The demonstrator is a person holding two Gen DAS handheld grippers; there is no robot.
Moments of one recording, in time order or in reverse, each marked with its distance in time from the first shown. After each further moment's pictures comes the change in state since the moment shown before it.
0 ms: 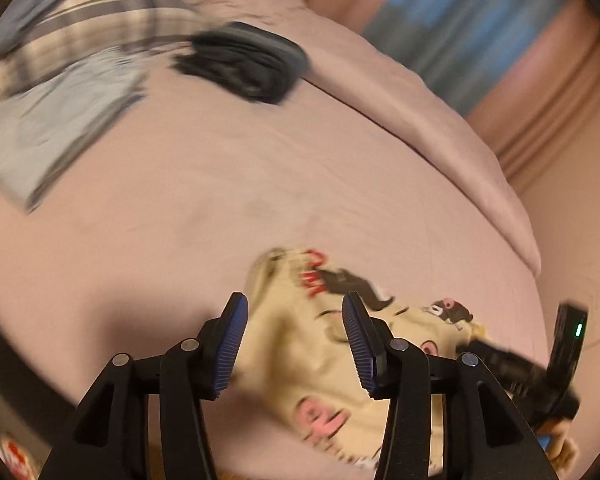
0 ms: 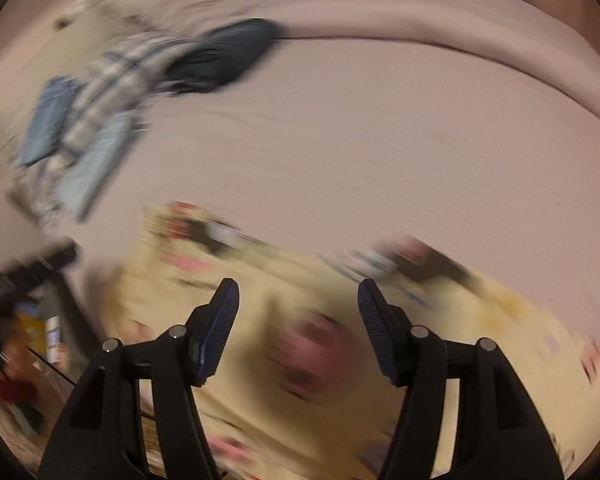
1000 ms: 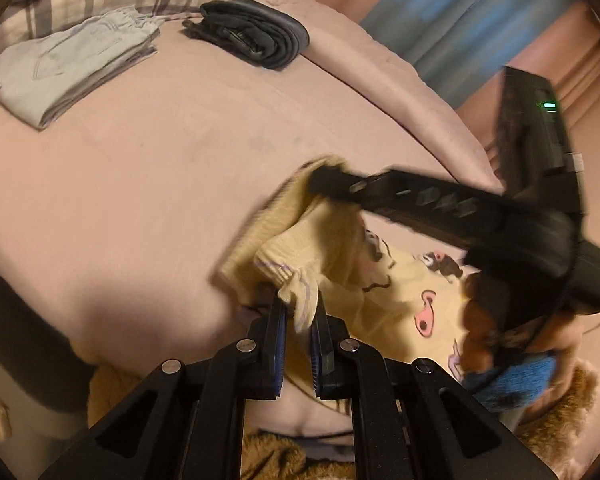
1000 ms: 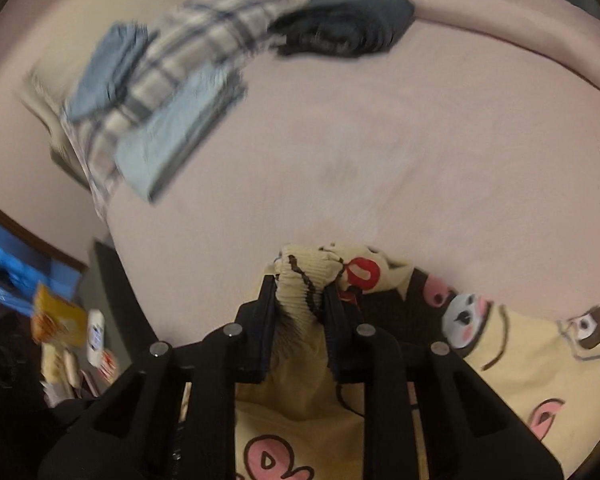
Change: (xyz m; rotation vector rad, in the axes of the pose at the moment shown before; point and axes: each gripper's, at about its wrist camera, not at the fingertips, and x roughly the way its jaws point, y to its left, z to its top) left arm -0.021 0.026 -0.059 -0.072 0.023 -0.045; right arm 0.046 0.168 0.049 -0.171 0.016 0.284
